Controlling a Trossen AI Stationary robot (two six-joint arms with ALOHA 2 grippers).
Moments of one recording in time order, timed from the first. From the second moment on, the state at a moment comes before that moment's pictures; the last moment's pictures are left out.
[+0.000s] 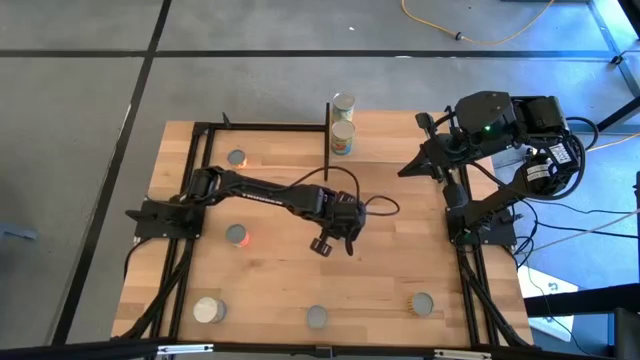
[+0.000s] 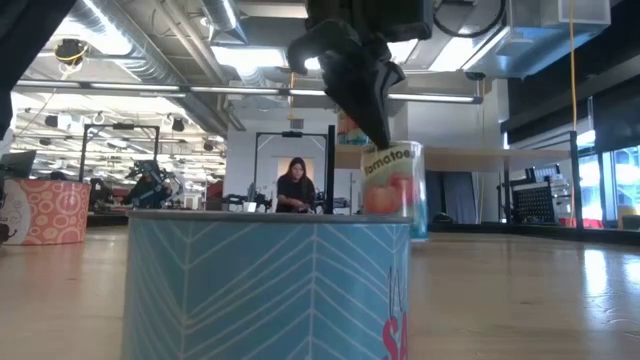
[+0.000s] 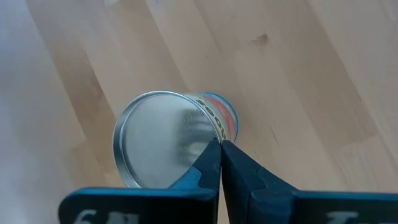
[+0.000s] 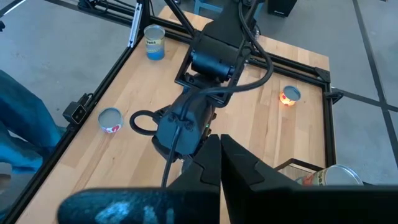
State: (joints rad) left arm -0.09 2.13 1.89 -0.90 -0.08 0.40; right arm 0.04 1.46 2.26 -1.44 -0.12 -0.27
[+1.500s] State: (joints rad) left arm -0.13 2.13 2.33 -1.33 -0.24 0.21; right arm 0.04 1.46 2.26 -1.47 -0.12 -0.29
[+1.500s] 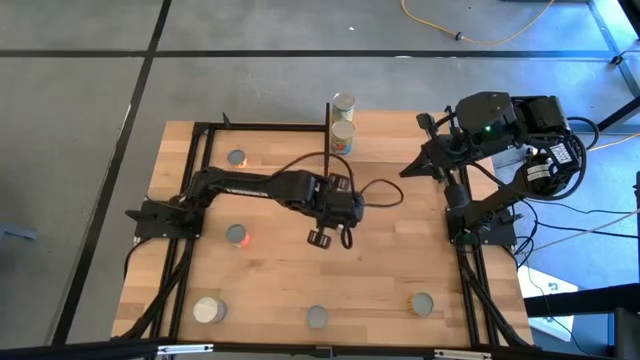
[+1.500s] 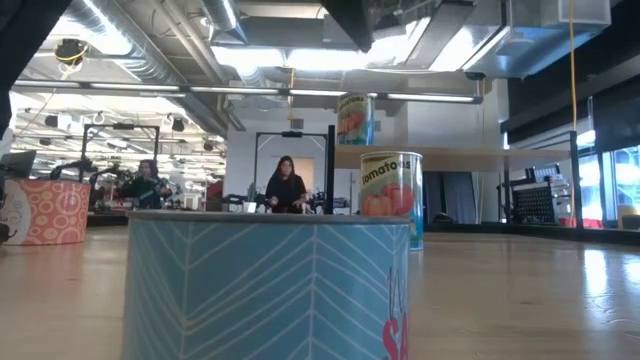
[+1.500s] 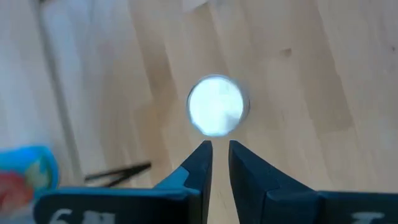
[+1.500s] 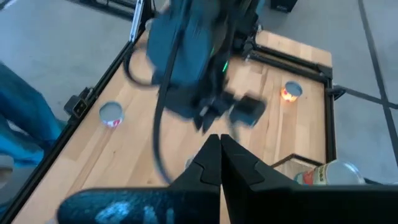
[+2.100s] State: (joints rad) left arm -0.18 1.81 2.31 -1.57 -0.32 -0.05; right arm 0.08 1.46 2.17 -1.49 -0.14 -0.29
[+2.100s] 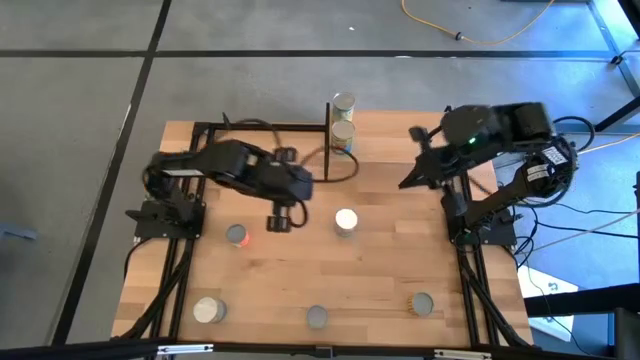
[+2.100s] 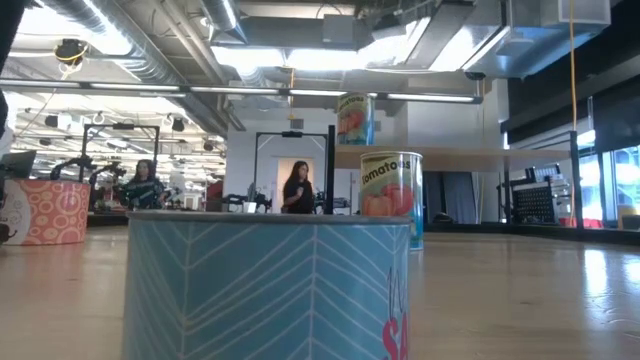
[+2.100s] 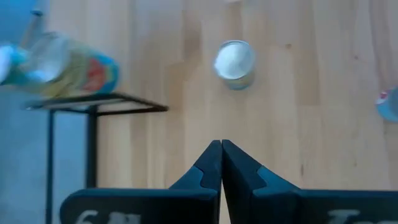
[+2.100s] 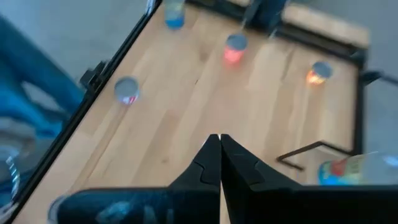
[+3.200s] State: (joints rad) left arm -0.44 1.05 1.47 -1.42 -0.46 -0.34; right arm 0.11 1.47 1.57 -0.99 0.10 0.25
